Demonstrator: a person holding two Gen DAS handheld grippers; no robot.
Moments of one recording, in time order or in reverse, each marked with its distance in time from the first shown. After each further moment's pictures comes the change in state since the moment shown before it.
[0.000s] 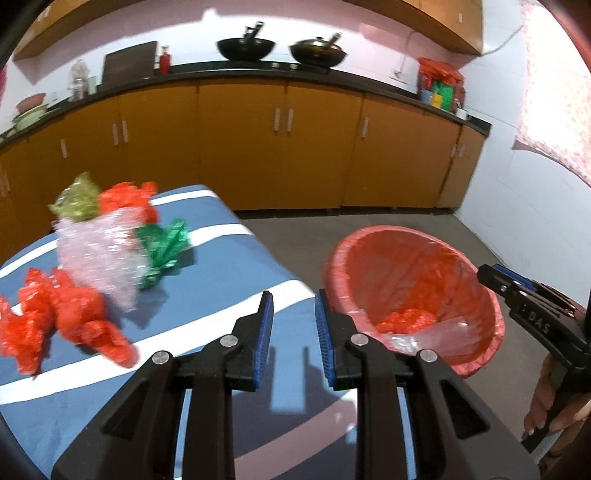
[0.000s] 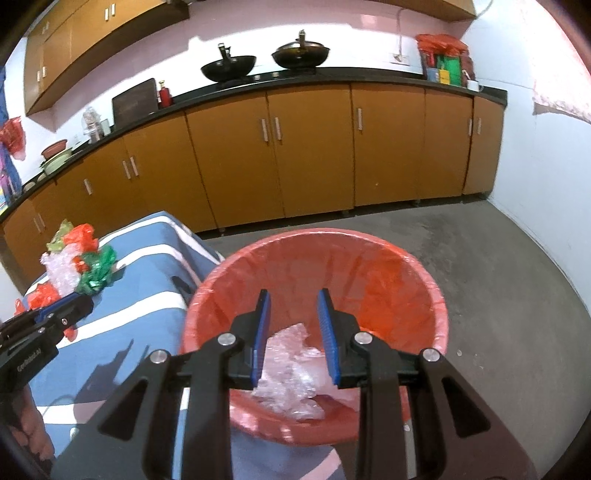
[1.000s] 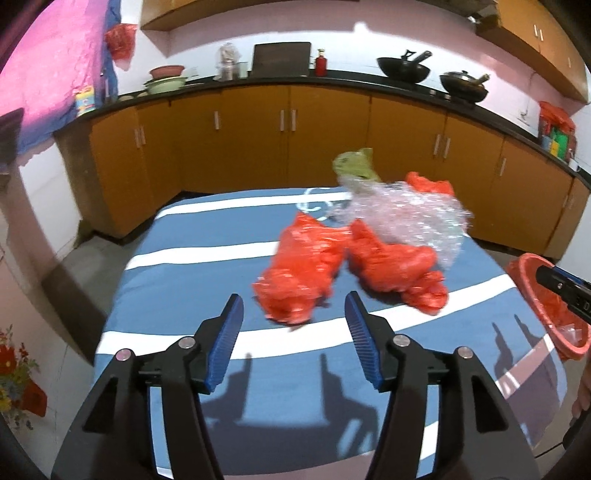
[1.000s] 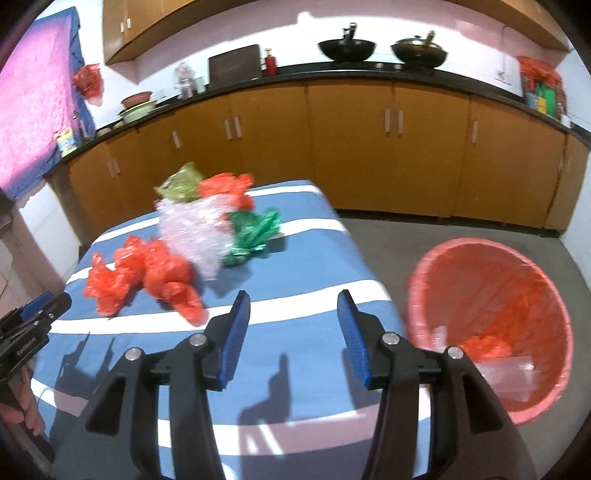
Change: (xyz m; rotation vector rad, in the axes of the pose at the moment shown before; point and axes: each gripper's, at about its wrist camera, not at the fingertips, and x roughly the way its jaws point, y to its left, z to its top) left arm -0.112 0.207 -0.066 -0.217 -0.042 0.420; right arm 0.000 0.199 -0.018 -0.206 0.069 0.266
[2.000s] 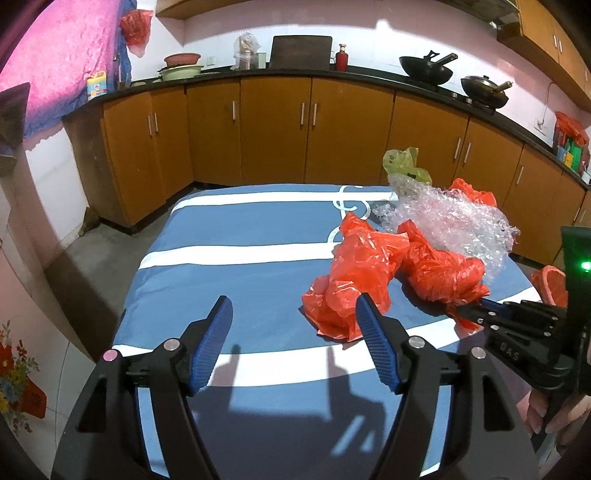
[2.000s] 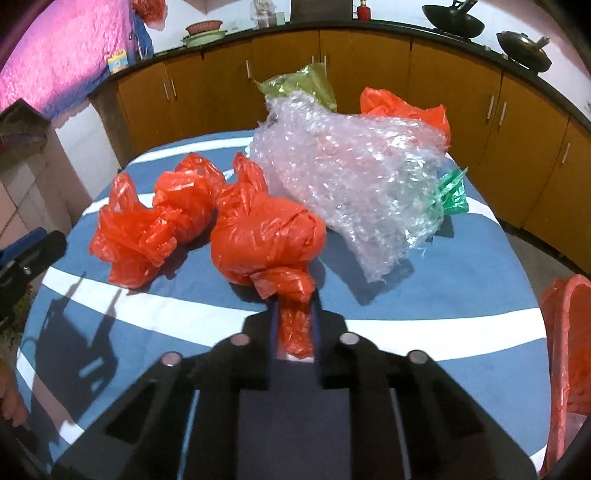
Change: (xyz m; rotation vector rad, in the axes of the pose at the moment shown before) left arm 0.028 0.035 0.007 -0.045 0.024 0.013; right arm 0.113 0.111 -0.008 -0.217 0.197 0.166
